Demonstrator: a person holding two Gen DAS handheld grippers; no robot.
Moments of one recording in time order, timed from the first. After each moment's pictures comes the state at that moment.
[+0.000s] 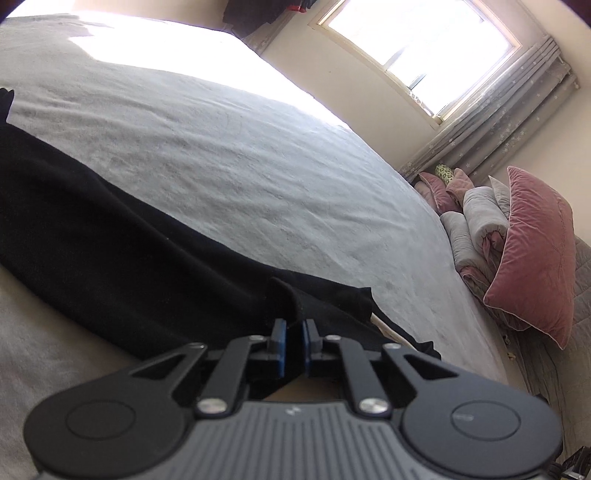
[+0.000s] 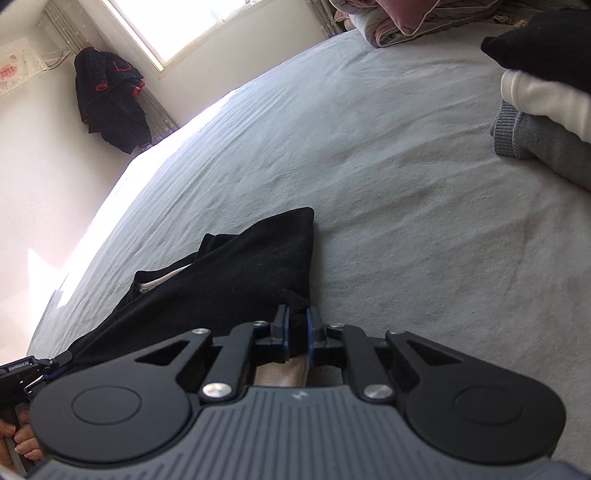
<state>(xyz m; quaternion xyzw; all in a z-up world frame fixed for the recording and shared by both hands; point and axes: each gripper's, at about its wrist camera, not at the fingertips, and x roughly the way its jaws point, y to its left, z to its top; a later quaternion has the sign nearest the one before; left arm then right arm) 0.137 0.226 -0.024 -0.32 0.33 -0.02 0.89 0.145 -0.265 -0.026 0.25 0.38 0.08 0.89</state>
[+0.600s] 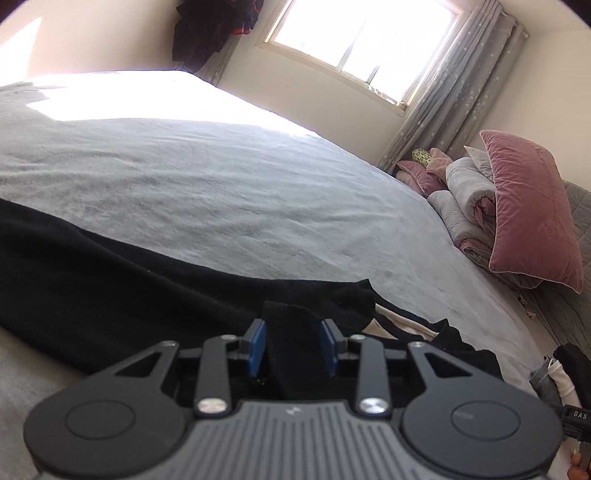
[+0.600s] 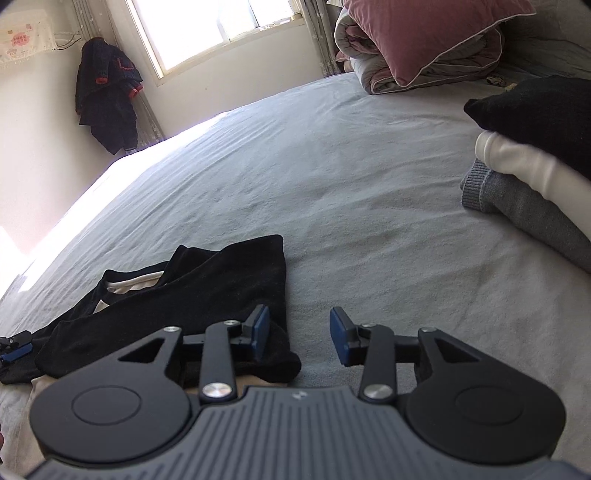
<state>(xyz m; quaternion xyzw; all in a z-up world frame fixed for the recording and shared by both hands) 0.142 0.199 -0.029 -0.20 0.29 -0.05 0.93 0.128 -0.252 -0.018 0.16 0.33 0.04 0.93</state>
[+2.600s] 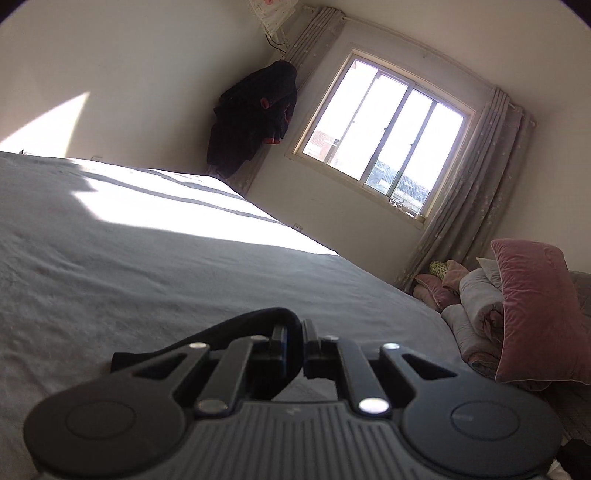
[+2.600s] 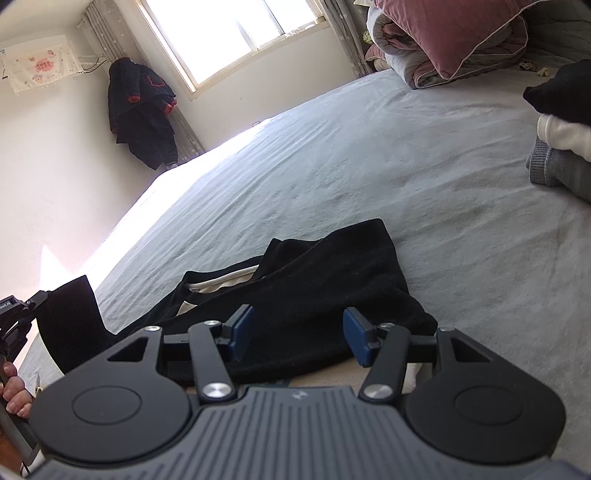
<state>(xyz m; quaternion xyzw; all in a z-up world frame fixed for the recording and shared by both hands) 0.105 0.199 0.039 -0.23 0.12 0.03 0.96 0.107 -0.195 -0.003 0.22 0.31 0.09 0.92</state>
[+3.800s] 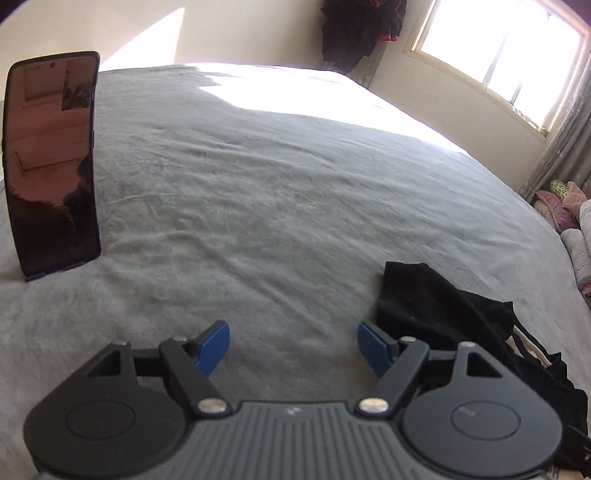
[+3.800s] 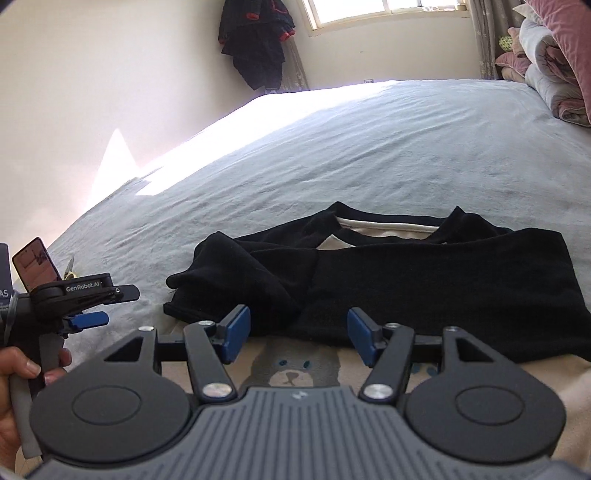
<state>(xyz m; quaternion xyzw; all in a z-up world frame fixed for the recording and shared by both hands) 0.076 0.275 -0.026 -0.24 0.34 0.19 0.89 0.113 -0.027 0.009 0.05 0.34 0.26 0.90</state>
